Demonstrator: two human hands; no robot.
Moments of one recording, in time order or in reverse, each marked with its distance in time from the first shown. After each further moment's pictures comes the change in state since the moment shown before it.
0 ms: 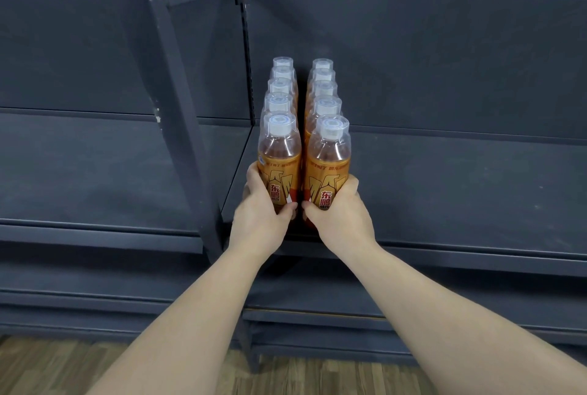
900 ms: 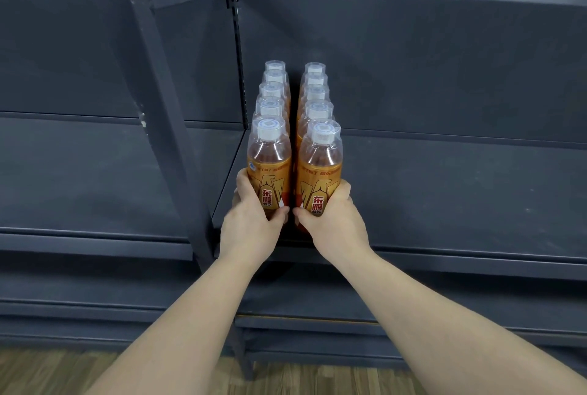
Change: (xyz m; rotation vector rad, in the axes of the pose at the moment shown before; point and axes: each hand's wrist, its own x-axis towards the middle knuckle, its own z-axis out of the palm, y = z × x) left_hand -0.001 0.000 0.003 0.085 0.059 -0.001; right_hand 0.001 0.004 -0.001 -0.018 -0.019 -0.020
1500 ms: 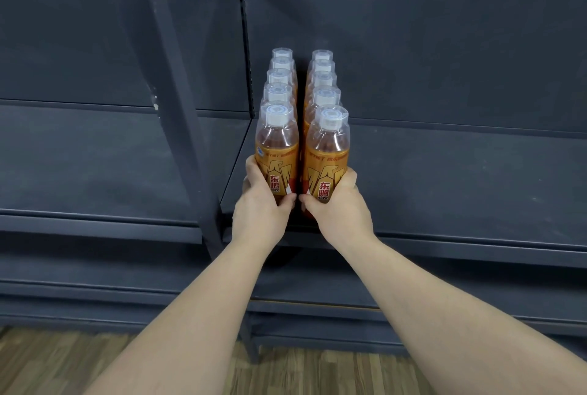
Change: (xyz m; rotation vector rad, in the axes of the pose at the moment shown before) left_hand -0.002 0.003 0.002 -0.018 -0.018 -0.043; right_hand -0.006 -0.003 0.001 0.018 0.004 0.037
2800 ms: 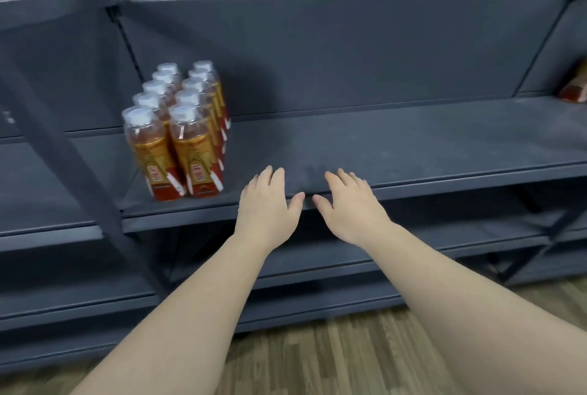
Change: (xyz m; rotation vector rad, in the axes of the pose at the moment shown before) left_hand -0.139 0.155 0.091 0.362 -0.264 0.391; right_hand -0.076 0.137 -0.207 -0.514 -0.105 -0.114
